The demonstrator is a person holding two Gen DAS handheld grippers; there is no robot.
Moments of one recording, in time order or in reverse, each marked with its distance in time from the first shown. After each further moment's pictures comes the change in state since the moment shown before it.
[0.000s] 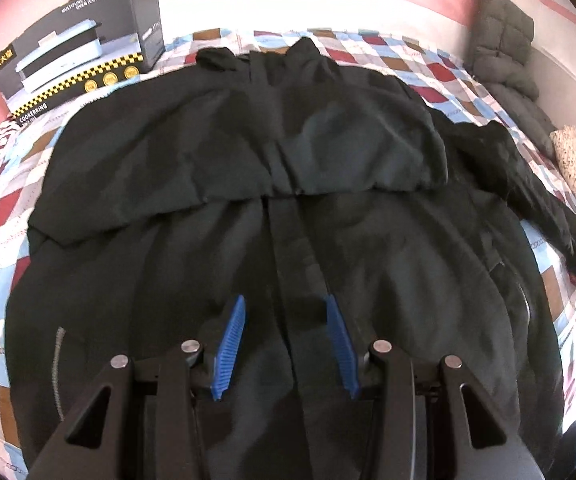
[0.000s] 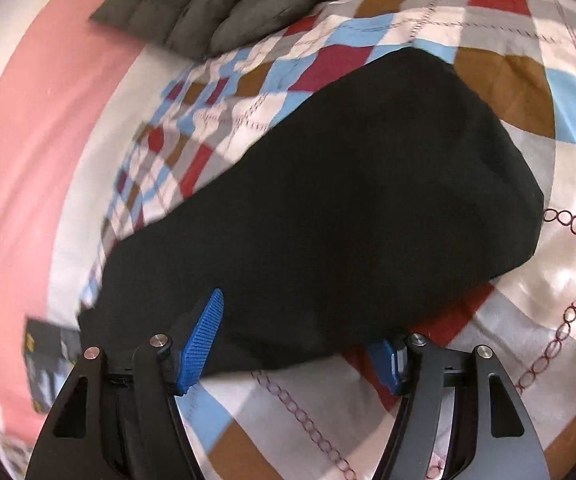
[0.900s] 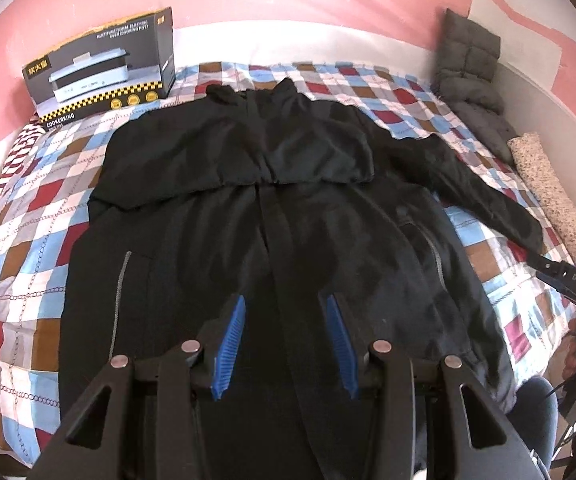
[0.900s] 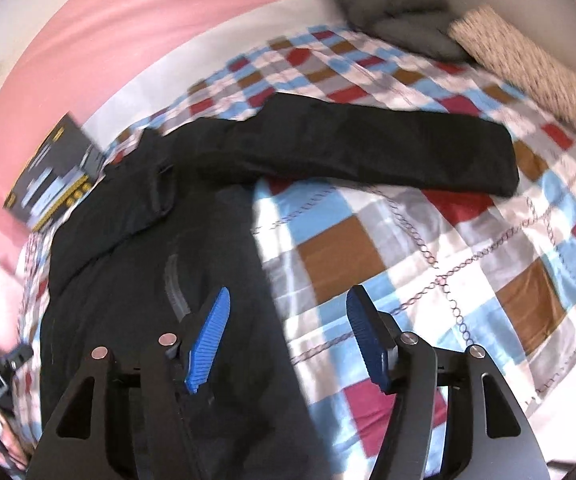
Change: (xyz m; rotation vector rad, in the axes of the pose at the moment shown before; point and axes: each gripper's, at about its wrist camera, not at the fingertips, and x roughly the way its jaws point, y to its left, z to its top) left arm -0.121 -0.005 -0.057 -0.003 -0.076 -0.036; right arm -0.108 0.097 -0.153 -0.593 0.116 -0.068
